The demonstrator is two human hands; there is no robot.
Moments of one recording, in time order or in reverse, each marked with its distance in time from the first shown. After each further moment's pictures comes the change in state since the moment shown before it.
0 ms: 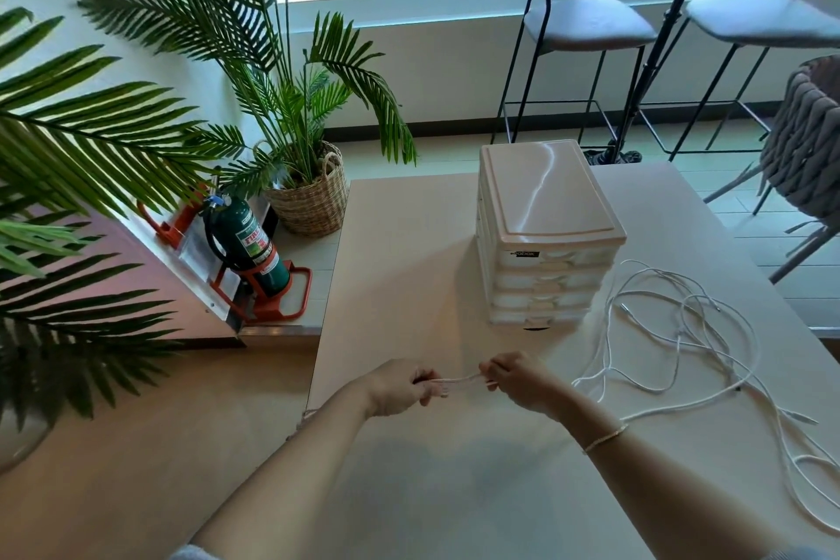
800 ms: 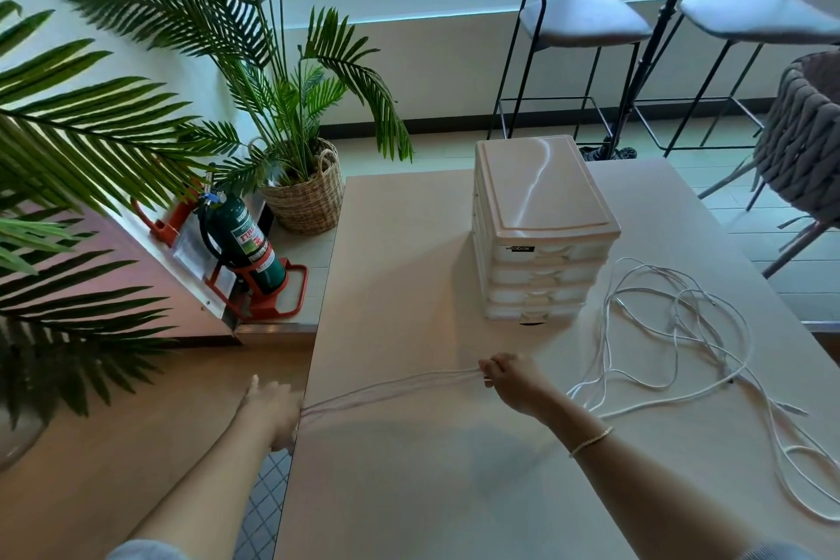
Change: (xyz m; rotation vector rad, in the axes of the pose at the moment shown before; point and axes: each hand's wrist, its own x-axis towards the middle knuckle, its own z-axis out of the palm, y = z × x) left_hand -0.050 -0.111 -0.024 0.837 -0.072 -0.509; right_hand 0.000 0.009 0.011 -0.099 0.055 0.024
